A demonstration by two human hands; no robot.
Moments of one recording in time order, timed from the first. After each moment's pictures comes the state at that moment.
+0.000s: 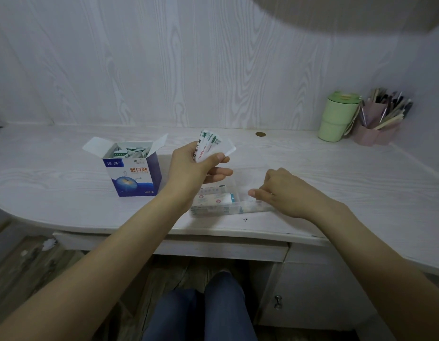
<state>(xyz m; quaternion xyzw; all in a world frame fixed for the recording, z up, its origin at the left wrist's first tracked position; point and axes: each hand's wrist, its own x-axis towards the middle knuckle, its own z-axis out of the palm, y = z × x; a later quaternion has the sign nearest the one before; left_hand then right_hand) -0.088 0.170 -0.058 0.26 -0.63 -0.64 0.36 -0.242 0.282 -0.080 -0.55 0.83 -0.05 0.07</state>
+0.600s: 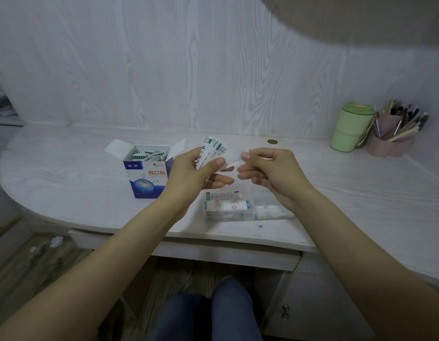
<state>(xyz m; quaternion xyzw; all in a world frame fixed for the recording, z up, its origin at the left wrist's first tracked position) -0.058 0.153 -0.058 0.22 -0.65 -0.64 0.35 -0.198 0.244 -0.048 -0.35 0.60 -0.64 0.32</state>
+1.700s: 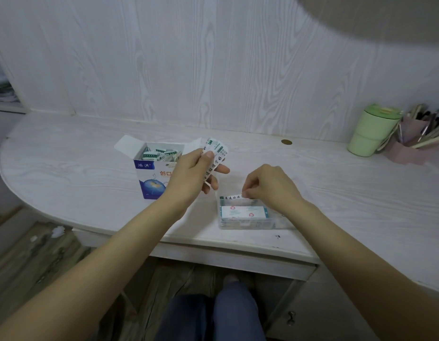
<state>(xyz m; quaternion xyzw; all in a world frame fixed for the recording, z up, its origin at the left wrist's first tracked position) -0.052 0.115 -0.069 0.28 -0.68 -0.58 0.35 -0.207 0.192 -0.084 -0.51 0.83 -0.21 0.09</state>
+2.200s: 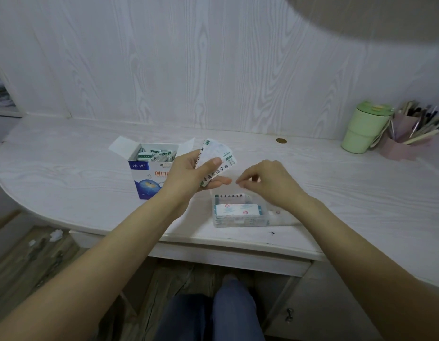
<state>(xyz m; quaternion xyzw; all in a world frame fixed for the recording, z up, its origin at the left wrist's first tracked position) -0.055 0.118 -0.069 0.24 -0.61 -0.69 0.32 -0.216 0.205 -0.077 -0.58 0.77 -0.25 0.07</state>
